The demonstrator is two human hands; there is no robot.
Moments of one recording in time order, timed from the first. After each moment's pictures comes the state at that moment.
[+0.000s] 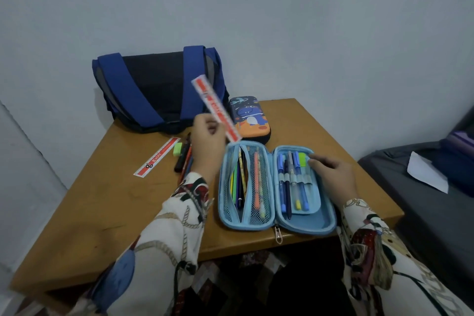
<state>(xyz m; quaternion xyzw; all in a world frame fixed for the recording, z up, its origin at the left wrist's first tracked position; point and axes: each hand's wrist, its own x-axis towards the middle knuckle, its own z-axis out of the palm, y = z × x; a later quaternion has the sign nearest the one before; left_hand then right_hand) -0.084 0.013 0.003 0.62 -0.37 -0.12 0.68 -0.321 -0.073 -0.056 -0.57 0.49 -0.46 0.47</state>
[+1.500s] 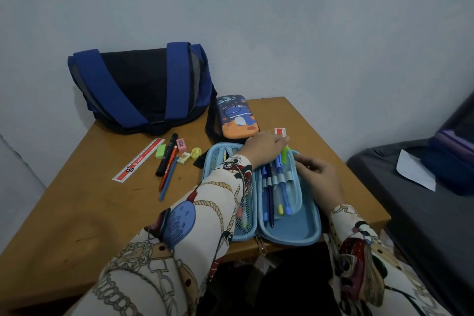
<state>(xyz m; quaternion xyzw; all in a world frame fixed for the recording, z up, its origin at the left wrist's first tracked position) -0.154 -0.088 -0.012 0.69 -0.66 -0.20 0.22 -0.324 -0.075 -0.056 -0.65 0.45 -0.42 0.45</state>
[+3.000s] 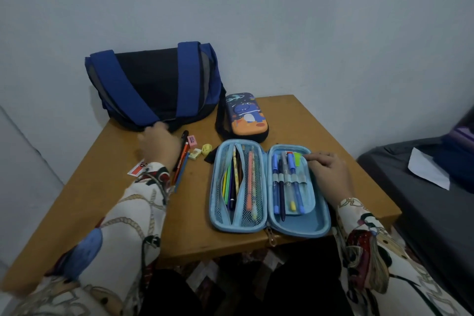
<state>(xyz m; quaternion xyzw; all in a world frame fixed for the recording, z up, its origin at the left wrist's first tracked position) 0.009 0.018 -0.015 0.89 -0.29 0.04 0.34 -0.320 -0.078 -0.057 -0.66 0.51 -0.41 0.38</state>
